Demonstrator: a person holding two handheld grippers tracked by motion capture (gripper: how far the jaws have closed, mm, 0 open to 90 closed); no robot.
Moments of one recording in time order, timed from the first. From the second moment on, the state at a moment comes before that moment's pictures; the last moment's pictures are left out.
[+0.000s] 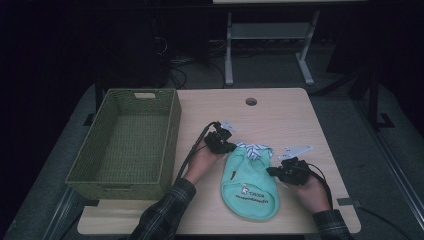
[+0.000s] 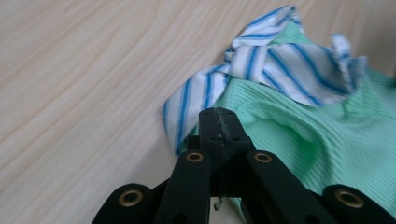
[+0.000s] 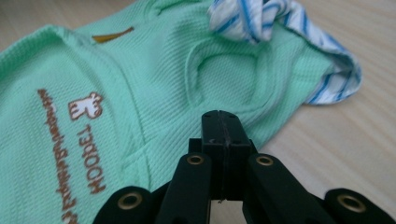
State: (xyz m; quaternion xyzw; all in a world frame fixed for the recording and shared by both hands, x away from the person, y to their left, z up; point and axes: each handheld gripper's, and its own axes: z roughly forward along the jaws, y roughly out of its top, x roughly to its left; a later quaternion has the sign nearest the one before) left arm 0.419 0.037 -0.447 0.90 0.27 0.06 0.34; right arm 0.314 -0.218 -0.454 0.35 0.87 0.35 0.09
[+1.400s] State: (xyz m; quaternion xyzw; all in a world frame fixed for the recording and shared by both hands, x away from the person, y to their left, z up) left arm 0.414 0.071 -0.446 0.88 0.30 0.07 0.37; right arm 0.356 -0.231 -0.435 0.35 0.86 0.37 0.10
